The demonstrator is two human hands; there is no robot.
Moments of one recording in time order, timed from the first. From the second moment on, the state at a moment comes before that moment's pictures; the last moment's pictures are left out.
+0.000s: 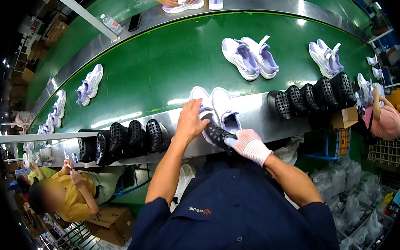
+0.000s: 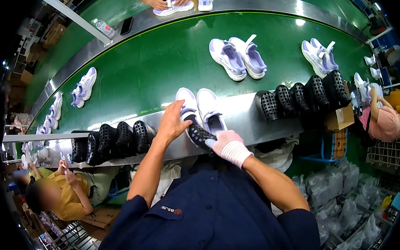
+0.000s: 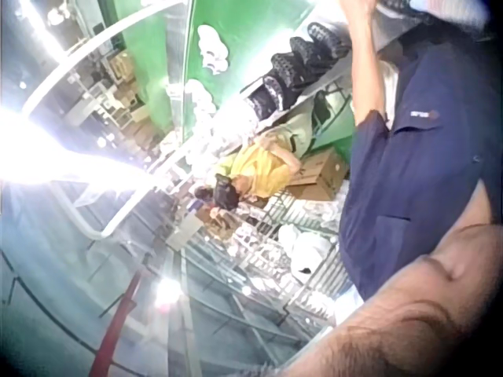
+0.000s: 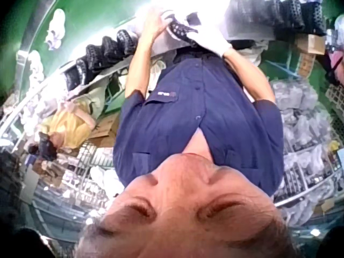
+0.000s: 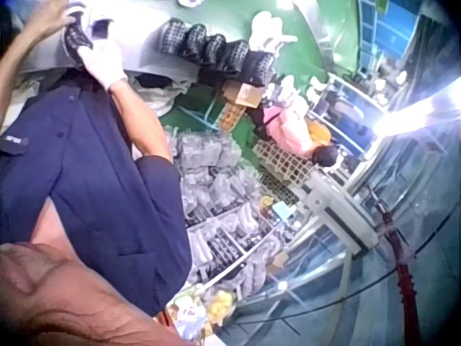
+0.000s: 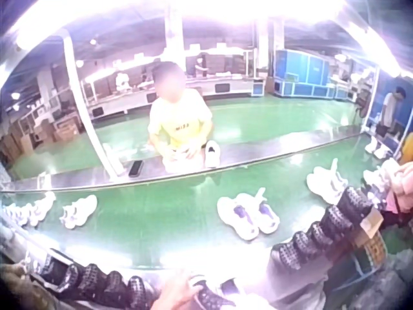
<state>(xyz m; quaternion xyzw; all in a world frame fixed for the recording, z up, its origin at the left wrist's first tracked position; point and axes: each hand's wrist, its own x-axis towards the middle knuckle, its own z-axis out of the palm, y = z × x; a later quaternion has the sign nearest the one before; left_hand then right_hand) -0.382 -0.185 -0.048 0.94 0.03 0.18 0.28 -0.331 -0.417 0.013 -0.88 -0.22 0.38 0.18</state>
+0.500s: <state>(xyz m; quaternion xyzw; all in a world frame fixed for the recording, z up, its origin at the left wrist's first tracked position) -0.371 -0.186 -0.079 0.83 0.10 -0.03 0.54 -0.345 -0.366 -0.060 -0.91 -0.31 0.25 0.06</state>
